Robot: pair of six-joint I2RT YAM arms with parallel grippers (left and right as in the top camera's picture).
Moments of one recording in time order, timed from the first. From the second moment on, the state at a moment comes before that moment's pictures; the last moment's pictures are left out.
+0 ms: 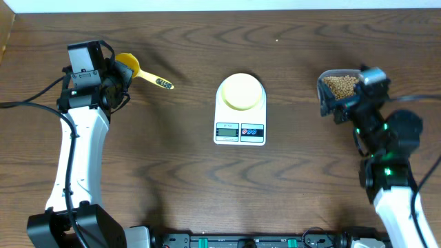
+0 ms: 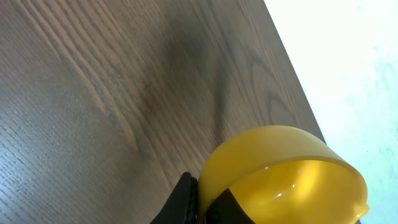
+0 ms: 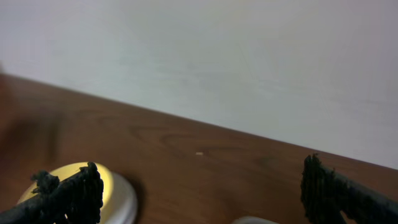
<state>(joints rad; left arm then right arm) 0.16 1.51 1.24 -0.58 0.07 -0.91 -0.03 1.07 0.59 0.38 -0.42 -0.06</state>
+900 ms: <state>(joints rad) 0.10 1.51 1.24 -0.53 0.07 -1.10 -0.06 1.57 0.92 0.41 -1.03 0.13</state>
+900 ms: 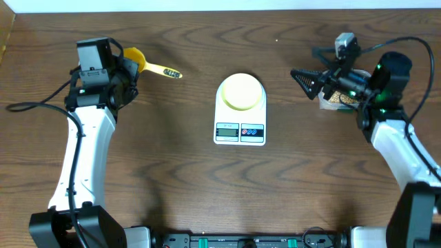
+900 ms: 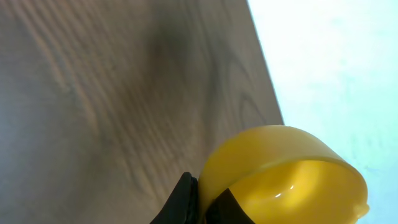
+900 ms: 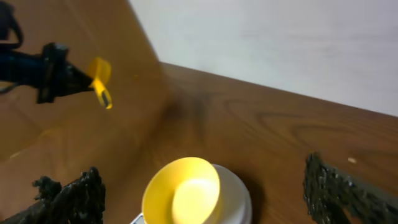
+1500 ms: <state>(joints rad) 0.02 1.51 1.24 -0.45 0.07 -1.23 -0.06 1.76 1.06 0.53 -1.19 0.37</state>
